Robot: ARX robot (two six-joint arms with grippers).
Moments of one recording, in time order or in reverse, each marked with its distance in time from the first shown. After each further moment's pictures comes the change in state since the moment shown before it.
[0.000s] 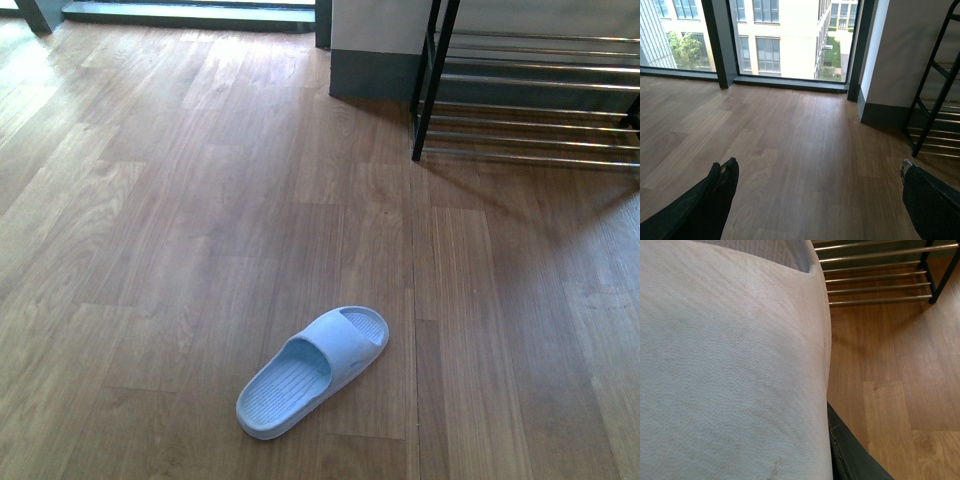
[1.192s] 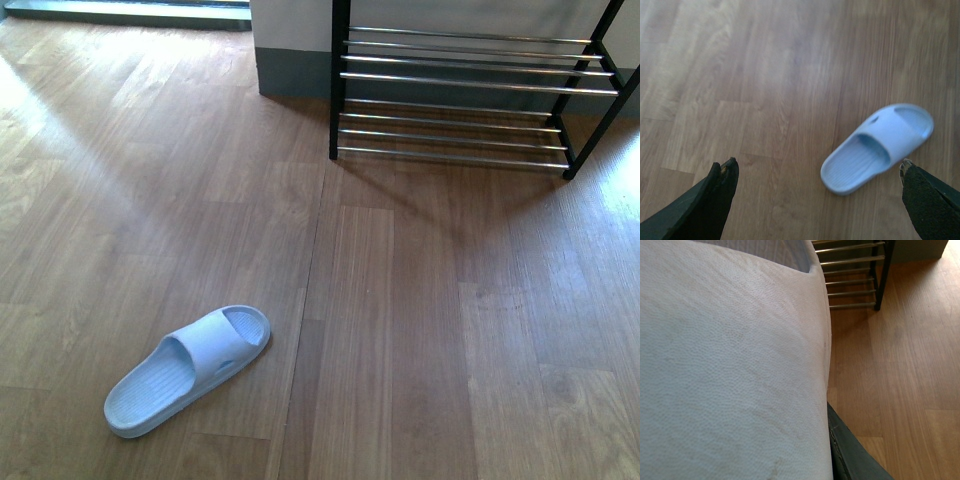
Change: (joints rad) left arm -0.130 1.627 0.388 0.462 -0.240 0.040; right arm -0.005 -0.001 -0.002 -0.002 -0.003 0.002
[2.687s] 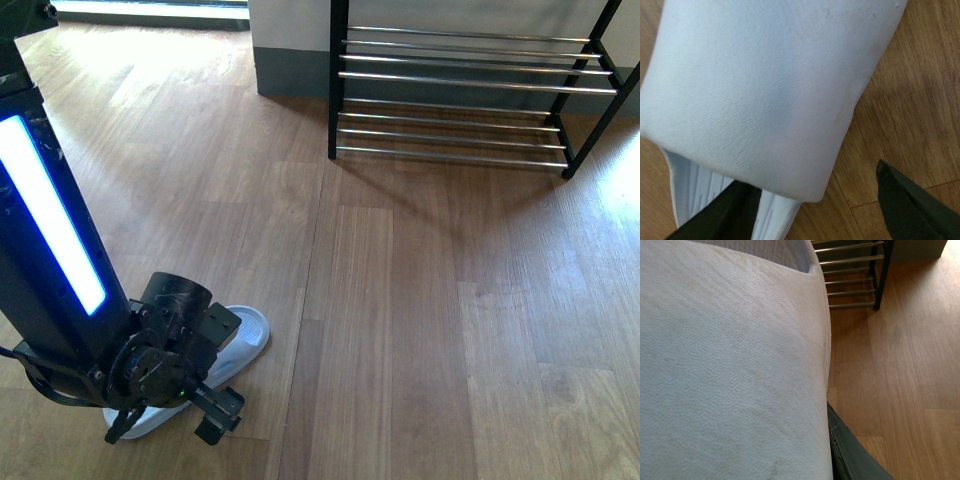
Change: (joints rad) left arm -0.153 1.247 0.790 -0.030 0.166 0.255; right arm 0.000 0.000 0.000 0.000 0.000 0.000
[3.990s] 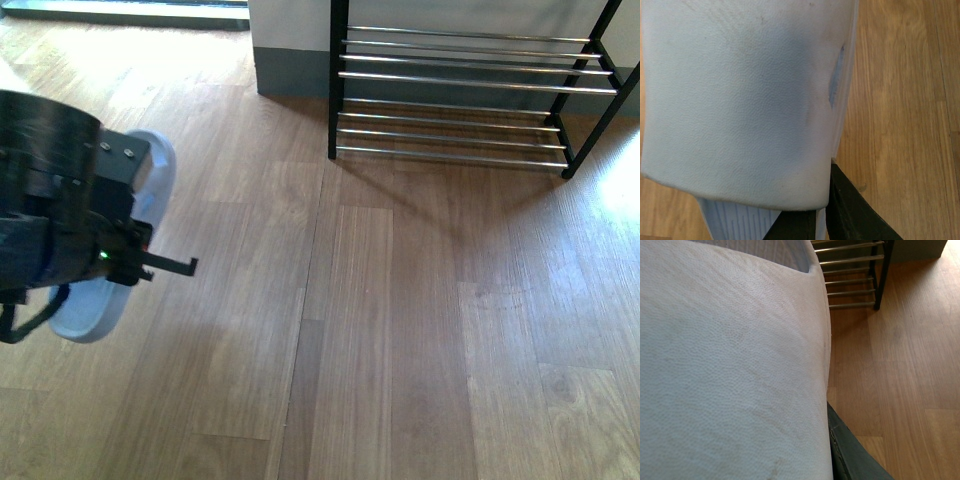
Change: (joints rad) left arm 0.099 -1.018 -0.575 0.134 -0.170 -0.175; right arm 0.000 0.000 0.000 0.000 0.000 0.000
